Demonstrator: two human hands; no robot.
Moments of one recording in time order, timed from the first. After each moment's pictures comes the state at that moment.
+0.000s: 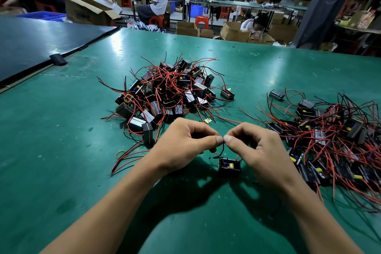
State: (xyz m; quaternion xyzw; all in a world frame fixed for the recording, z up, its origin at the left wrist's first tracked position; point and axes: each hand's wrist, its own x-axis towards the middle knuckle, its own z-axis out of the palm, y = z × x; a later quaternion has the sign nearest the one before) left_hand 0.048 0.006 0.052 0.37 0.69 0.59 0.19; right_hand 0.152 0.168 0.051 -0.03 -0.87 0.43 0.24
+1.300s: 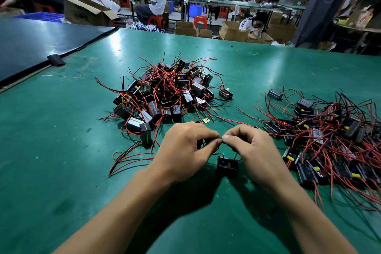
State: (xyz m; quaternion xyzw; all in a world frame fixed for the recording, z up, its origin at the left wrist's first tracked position) left_hand 0.052 0.015 0.035 0.48 0.74 0.44 -0.13; right_hand 0.142 0.161 0.047 -0.13 -0.83 0.49 0.21
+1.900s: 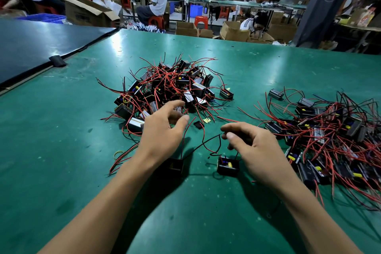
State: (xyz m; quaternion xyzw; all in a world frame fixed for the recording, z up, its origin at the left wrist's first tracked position) left_hand 0.021 0.001 0.037 0.25 0.80 0.54 -0.07; right_hand 0.145 0.168 0.045 -0.13 -0.84 0.50 0.19
